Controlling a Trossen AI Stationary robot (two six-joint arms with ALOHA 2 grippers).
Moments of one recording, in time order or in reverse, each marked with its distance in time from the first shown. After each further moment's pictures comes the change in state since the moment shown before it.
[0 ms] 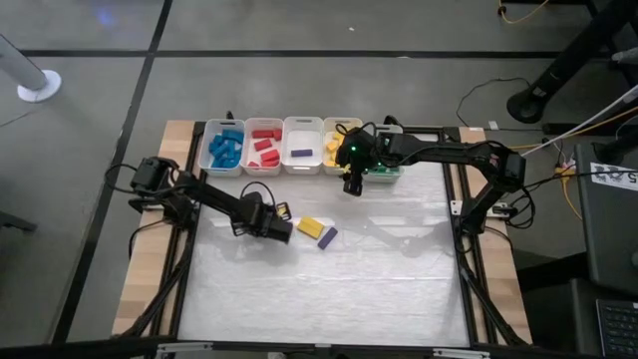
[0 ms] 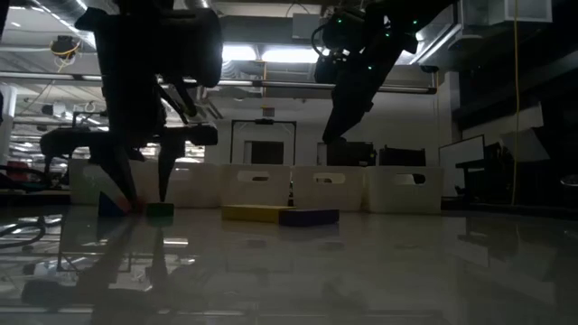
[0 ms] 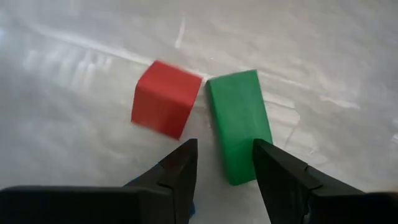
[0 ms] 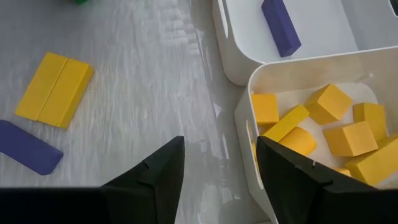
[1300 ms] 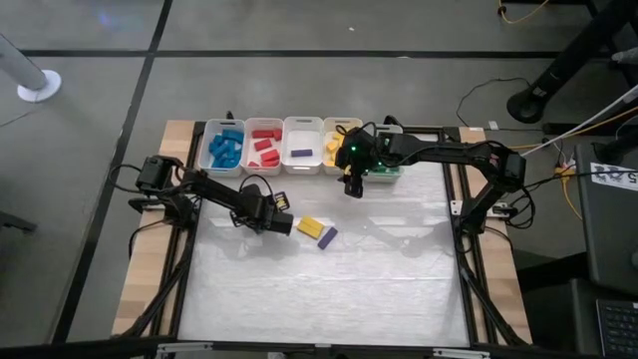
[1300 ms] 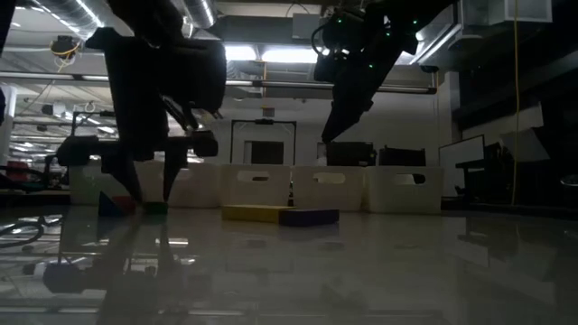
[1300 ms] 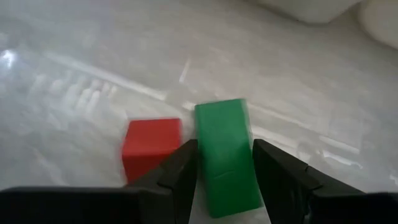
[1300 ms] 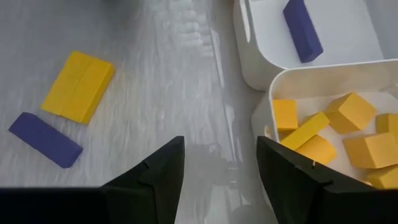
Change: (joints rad) left arm 0.077 0.036 -0.023 -0.018 -0.125 -0.010; right arm 0.000 0.000 0.000 -0.001 -0.069 -0.025
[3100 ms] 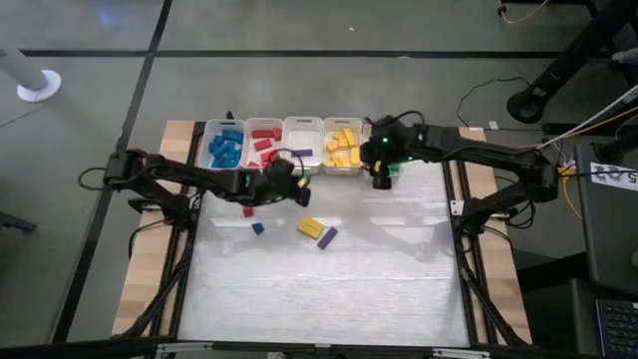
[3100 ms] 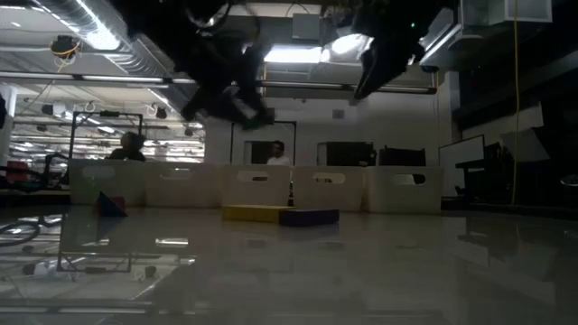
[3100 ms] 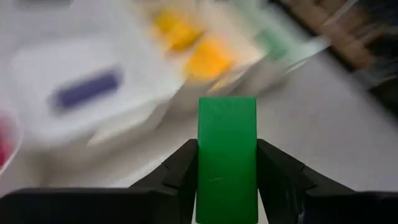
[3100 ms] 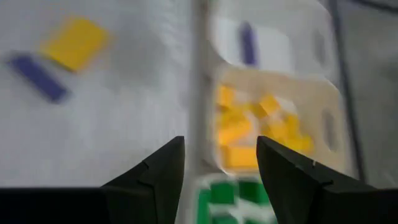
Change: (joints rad) left arm 0.156 -0.297 -0.076 0.794 0.044 1.337; right arm -0.001 -0.267 0.000 -0.200 0.136 -0.258
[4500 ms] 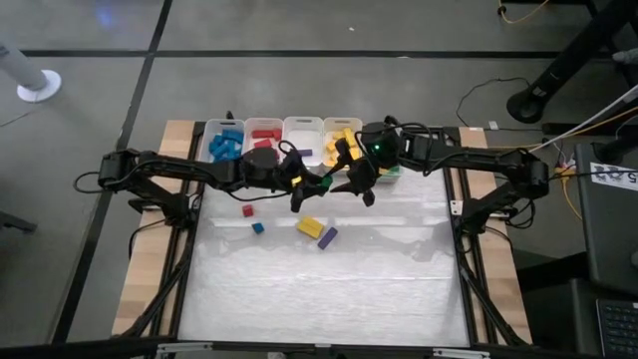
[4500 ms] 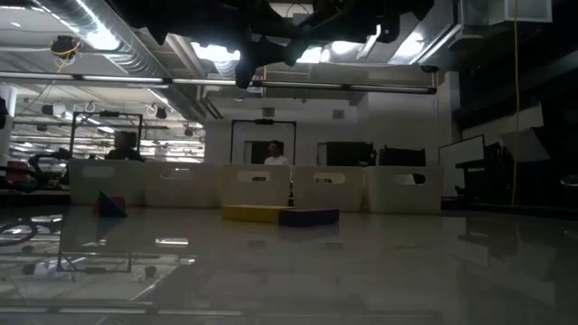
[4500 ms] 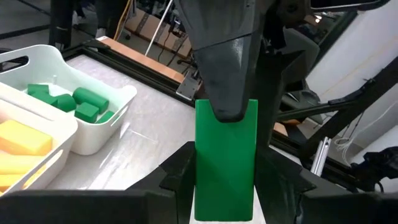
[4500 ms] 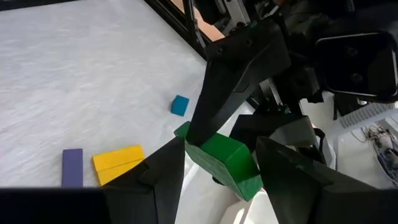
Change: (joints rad) left arm 0.105 -0.057 0.002 0.417 0.640 0.374; right arm 0.101 0.083 0.000 0.457 -0.464 -0.423
